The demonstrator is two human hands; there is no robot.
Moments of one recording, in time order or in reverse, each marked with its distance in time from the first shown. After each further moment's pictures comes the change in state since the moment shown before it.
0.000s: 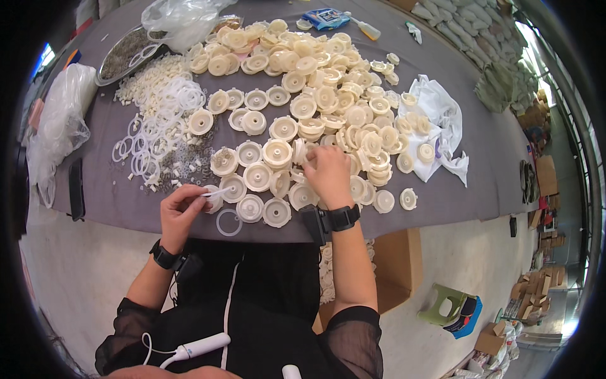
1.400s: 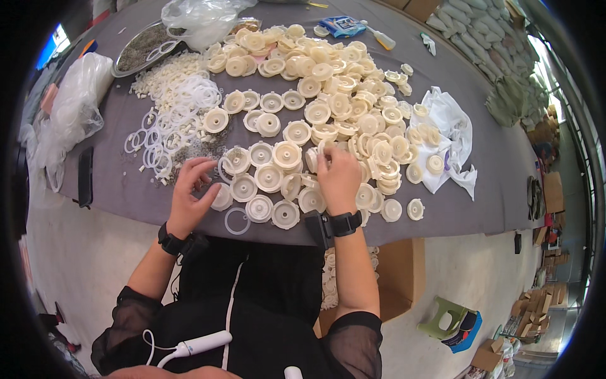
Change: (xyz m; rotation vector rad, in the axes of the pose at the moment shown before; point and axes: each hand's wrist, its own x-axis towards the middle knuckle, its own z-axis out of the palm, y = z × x) left_hand 0.019 0.014 0.003 0.722 0.084 0.318; right_hand -0.001 -0.014 0.001 0.188 0.129 0.156
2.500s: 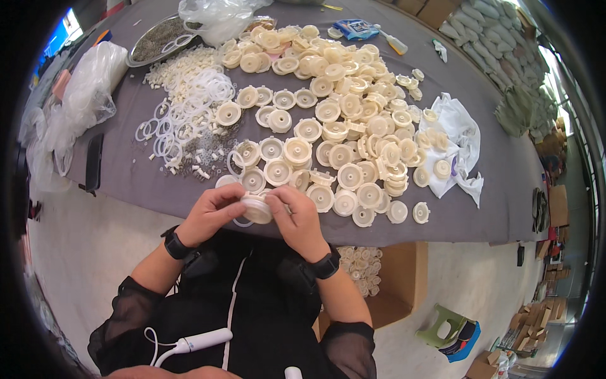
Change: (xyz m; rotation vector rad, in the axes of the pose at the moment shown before) left_hand -0.018 0.040 0.006 -0.742 -0.376 -0.298; right_hand -0.084 -0.069 -0.009 0.724 -0.263 -0.220
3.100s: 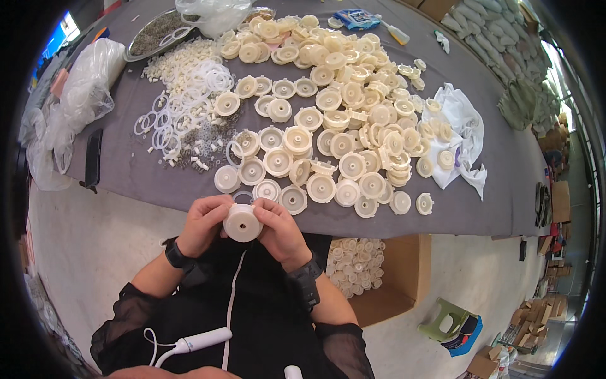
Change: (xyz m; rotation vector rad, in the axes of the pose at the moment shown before) left_hand -0.033 -0.015 0.003 -0.390 0.079 -0.291; right_hand -0.030 0.029 0.038 1.372 -0.270 0.479
